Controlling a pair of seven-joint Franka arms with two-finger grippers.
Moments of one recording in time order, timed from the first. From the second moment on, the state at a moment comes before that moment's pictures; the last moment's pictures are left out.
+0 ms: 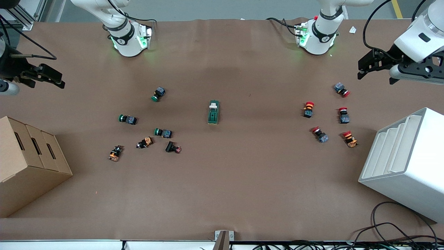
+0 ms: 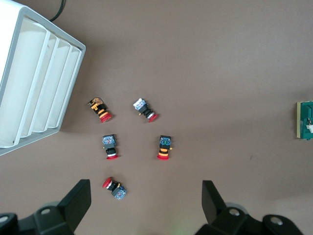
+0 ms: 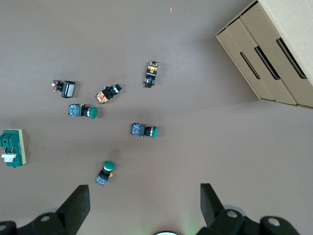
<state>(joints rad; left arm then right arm) -0.16 -0.12 0.01 -1.67 -0.03 1.57 0.03 0.00 -0.07 0.00 -1.63 0.02 1.49 0.05</state>
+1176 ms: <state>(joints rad) -0.15 -0.12 0.00 -1.68 -0.01 1.59 0.03 -0.01 -0.12 -0.04 -1.62 0.02 1.43 0.05</state>
